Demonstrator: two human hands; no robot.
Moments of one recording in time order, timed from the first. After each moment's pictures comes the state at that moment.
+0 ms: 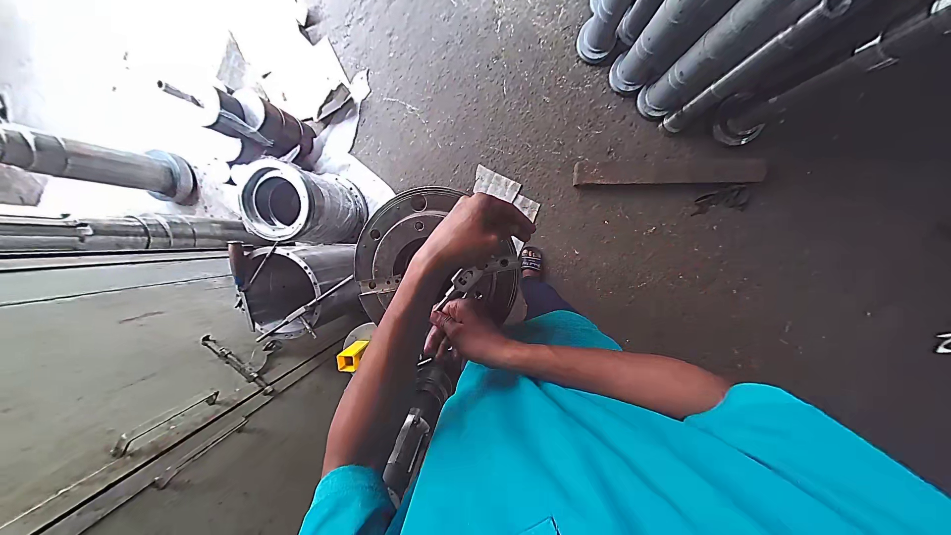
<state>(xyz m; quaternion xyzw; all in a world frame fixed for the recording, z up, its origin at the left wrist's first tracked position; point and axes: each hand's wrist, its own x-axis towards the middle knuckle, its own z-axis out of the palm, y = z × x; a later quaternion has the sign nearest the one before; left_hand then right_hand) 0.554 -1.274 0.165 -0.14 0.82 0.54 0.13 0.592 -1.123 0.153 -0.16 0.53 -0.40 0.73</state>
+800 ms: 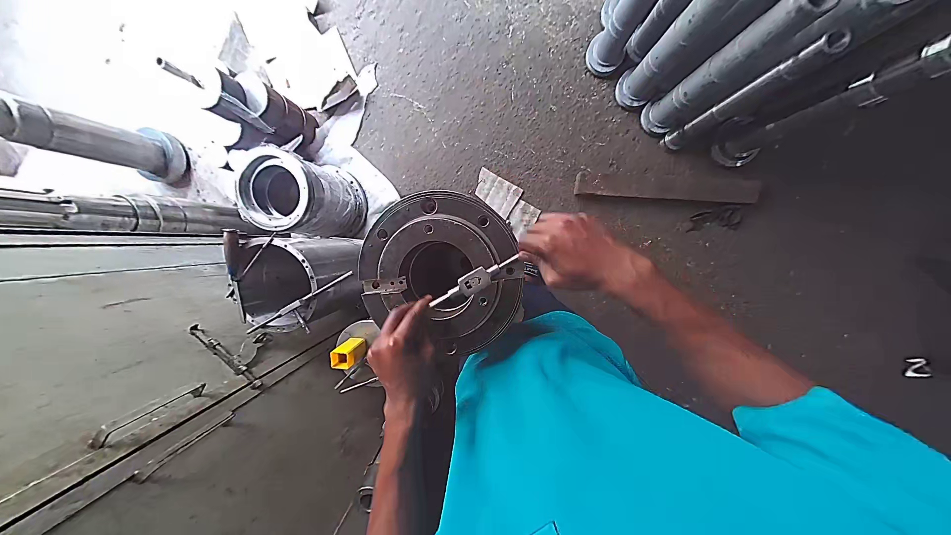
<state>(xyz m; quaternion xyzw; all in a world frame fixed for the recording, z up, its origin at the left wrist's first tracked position) 0.733 -1.183 0.149 -0.46 0.86 0.16 -0.13 0.415 -1.122 0.147 -0.74 0.61 -0.15 0.24</state>
